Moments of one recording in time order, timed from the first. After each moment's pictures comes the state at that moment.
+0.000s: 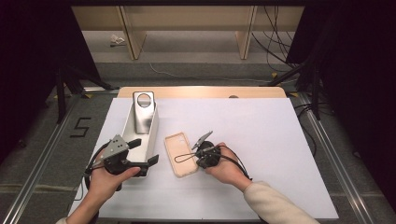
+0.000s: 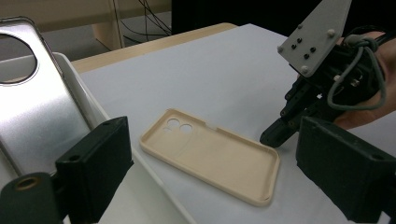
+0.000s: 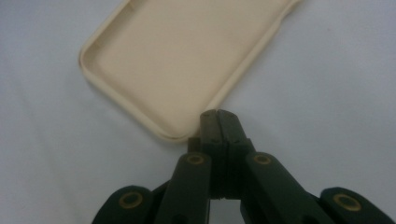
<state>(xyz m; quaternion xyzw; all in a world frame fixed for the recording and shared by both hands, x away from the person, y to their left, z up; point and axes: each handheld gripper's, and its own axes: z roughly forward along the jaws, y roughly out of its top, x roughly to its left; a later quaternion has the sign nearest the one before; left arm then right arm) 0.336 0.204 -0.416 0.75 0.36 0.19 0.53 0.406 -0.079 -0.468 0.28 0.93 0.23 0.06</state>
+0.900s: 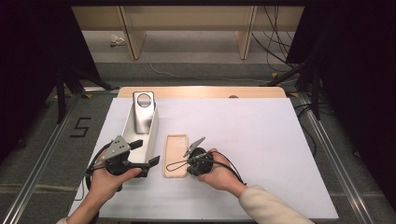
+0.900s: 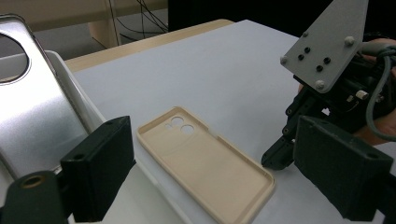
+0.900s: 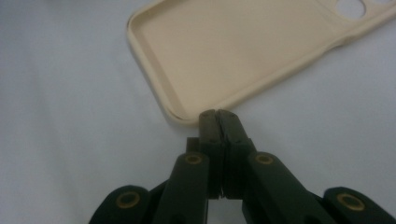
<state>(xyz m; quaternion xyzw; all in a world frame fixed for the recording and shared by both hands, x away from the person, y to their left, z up) 0.335 0.202 -0.417 0.75 0.36 0.18 0.52 0.389 -0.059 -0.471 0.24 0.94 0.26 0.03</state>
